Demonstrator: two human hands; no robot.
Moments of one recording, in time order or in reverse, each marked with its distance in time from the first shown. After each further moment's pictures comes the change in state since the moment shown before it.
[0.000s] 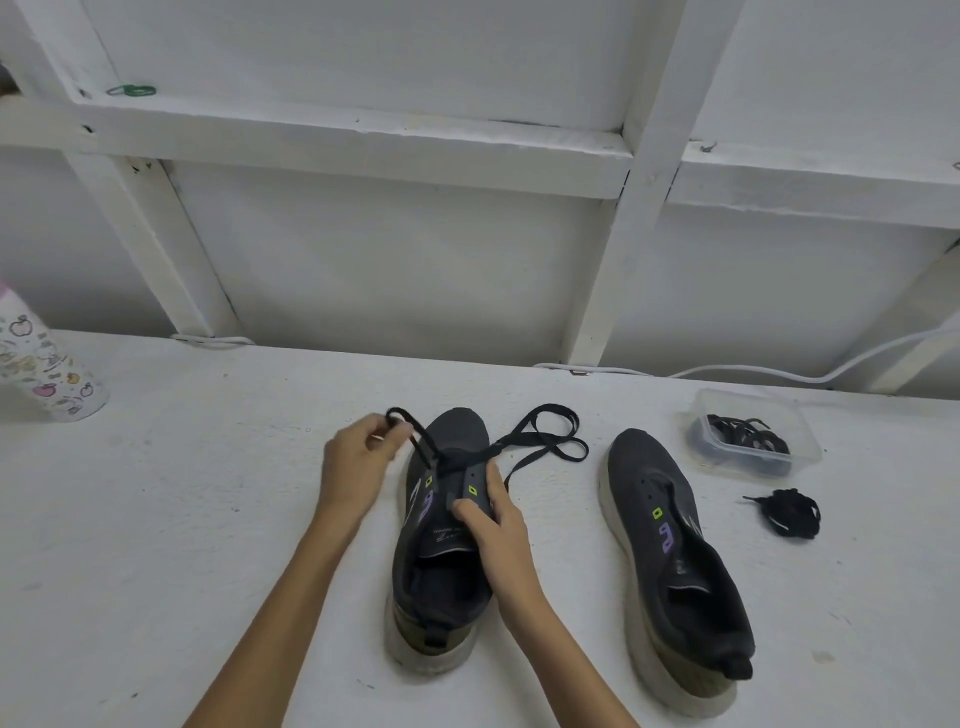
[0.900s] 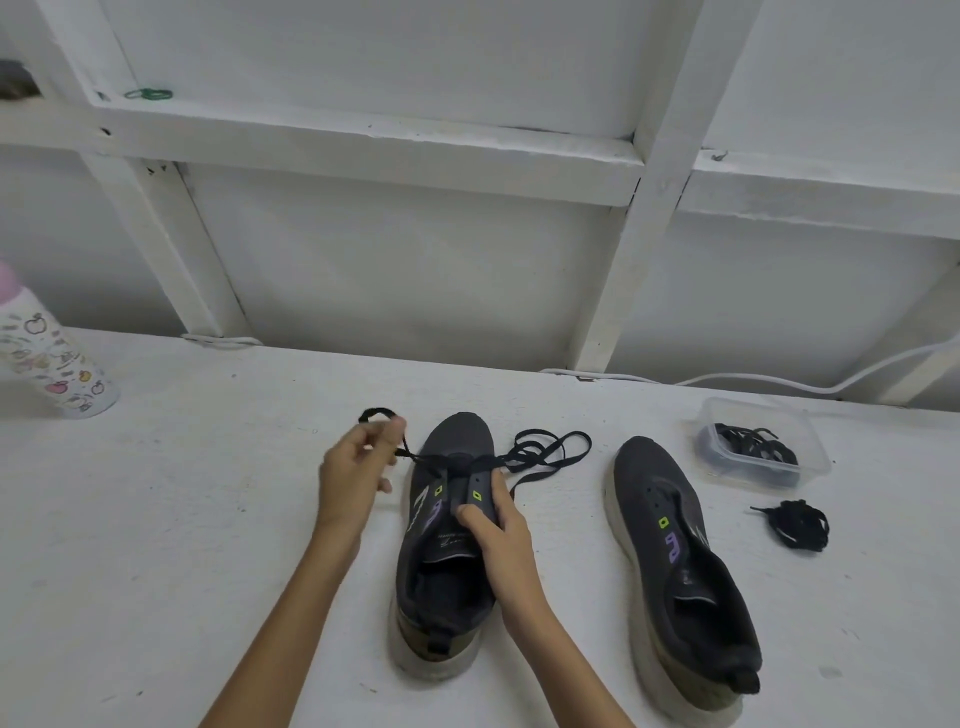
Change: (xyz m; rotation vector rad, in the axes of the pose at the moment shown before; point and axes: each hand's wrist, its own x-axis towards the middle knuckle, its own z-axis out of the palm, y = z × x) left_hand -0.015 -0.003 -0.003 -0.292 0.067 -0.092; right_hand -0.003 -0.004 -0.001 0.026 -0.011 0.010
